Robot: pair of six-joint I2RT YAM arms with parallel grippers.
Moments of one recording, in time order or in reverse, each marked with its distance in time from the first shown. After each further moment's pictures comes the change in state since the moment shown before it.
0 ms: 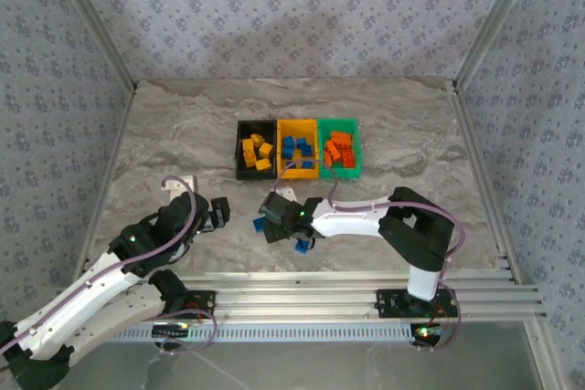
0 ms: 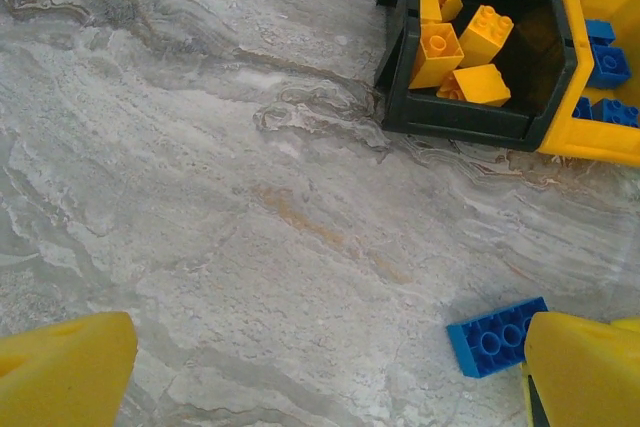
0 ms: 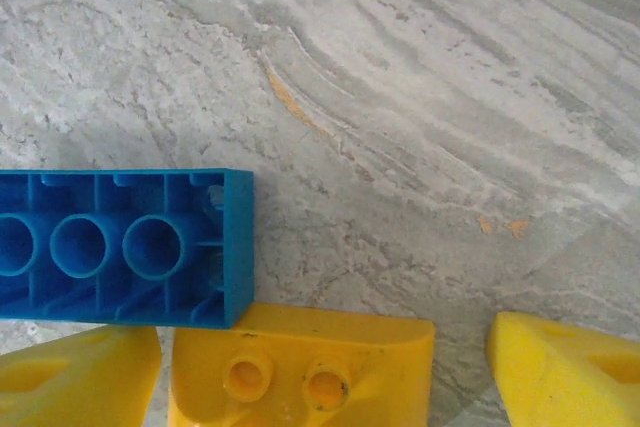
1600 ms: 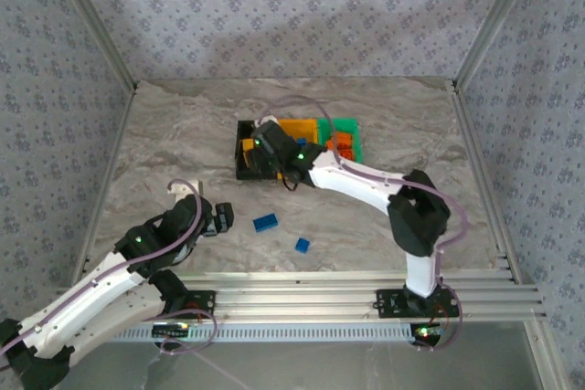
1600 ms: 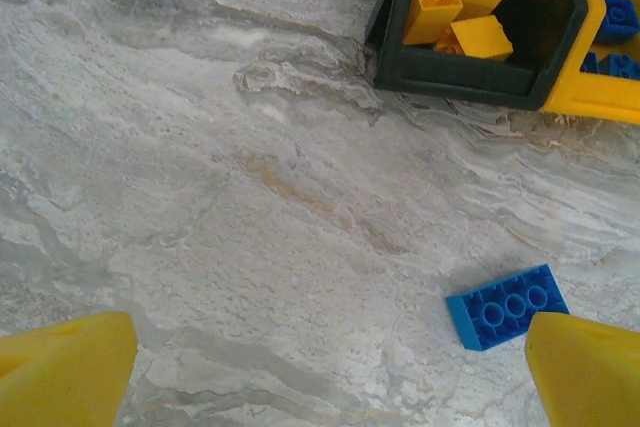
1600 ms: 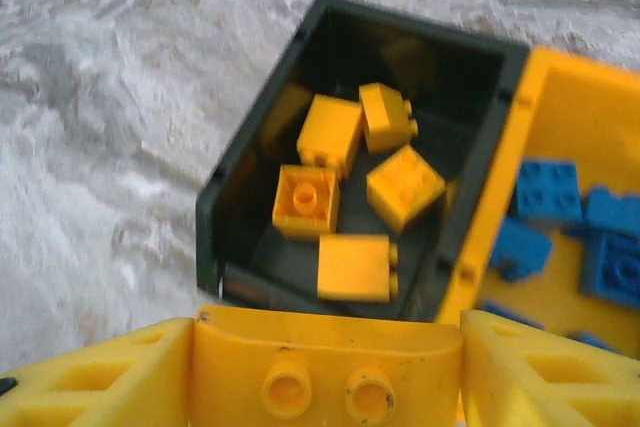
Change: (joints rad) left arm 0.004 0.004 -0.061 0.034 0.068 0.000; right arm -0.220 0.108 0.518 0.025 0.020 -0.325
